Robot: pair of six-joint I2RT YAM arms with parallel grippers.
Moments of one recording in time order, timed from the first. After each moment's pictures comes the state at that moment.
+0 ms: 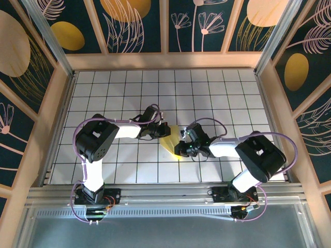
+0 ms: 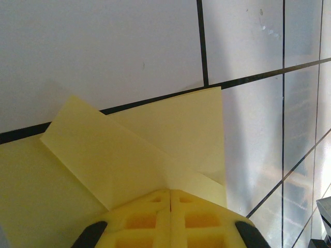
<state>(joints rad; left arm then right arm) -0.64 1.95 0.98 0.08 0.43 -0.77 0.71 1.54 0.51 0.11 -0.46 0.76</state>
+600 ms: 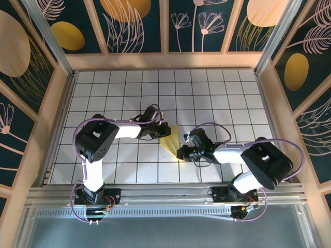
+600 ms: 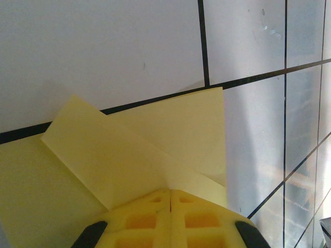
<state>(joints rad) -0.64 1.95 0.98 0.07 0.42 -0.77 0.74 1.45 0.39 0.17 -0.45 0.83</state>
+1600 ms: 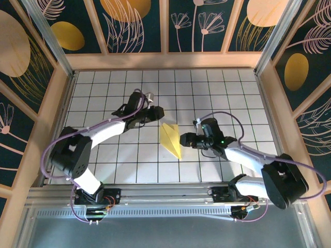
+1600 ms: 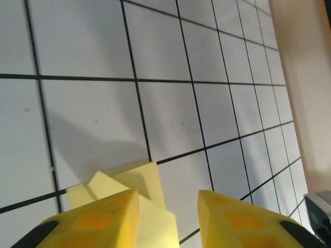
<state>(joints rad) -0.55 1.60 0.97 -0.02 0.31 -0.73 0.58 1.26 0.50 -0.01 -0.39 0.63</state>
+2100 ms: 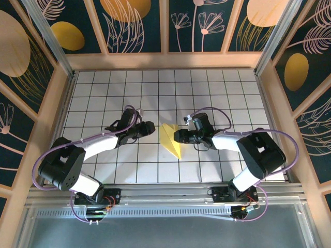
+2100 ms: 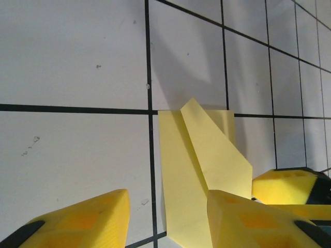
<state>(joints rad) -0.55 1.48 0.69 0.03 0.21 -0.79 0.57 1.58 0.60 0.18 -0.47 0.57</state>
